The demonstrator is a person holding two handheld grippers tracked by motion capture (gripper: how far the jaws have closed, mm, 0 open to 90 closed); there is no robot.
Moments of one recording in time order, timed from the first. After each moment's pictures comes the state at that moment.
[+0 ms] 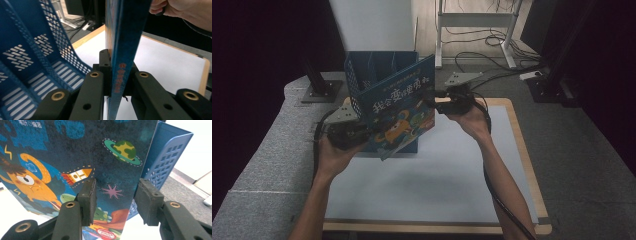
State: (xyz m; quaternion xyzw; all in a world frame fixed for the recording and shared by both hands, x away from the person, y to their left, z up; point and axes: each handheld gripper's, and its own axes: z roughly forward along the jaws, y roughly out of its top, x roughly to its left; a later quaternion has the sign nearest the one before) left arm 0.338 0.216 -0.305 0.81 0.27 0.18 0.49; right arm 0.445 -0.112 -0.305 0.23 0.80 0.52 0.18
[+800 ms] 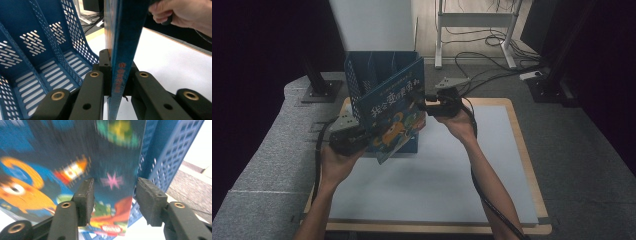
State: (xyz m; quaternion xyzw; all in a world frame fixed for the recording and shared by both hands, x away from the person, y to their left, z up) left arm 0.329 0.213 -0.327 0.79 0.32 0.21 0.47; right arm 0.465 -0.088 -0.342 0.28 0.79 0.52 0.15
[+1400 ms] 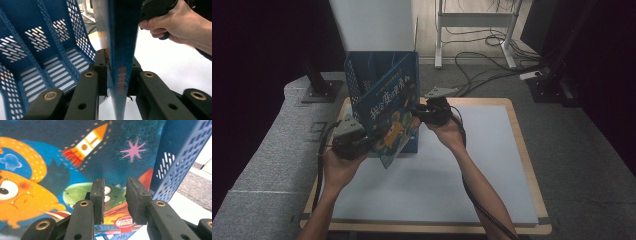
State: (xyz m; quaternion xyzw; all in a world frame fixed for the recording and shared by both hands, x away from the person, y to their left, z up) left arm 0.319 0.203 -0.328 0.79 0.35 0.23 0.46; right arm 0.457 -0.058 -0.366 0.29 0.79 0.52 0.16
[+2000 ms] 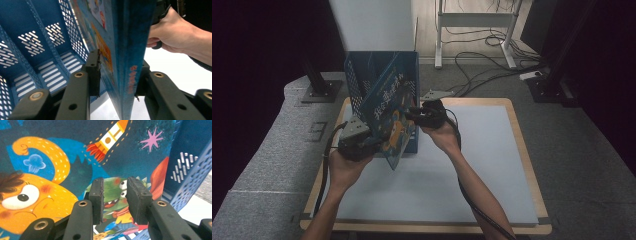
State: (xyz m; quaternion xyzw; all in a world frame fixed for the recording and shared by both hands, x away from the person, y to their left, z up) left arm 0.317 0.189 -0.331 0.79 0.33 0.23 0.47; right arm 0.452 -0.047 -0.373 0.28 0.78 0.54 0.13
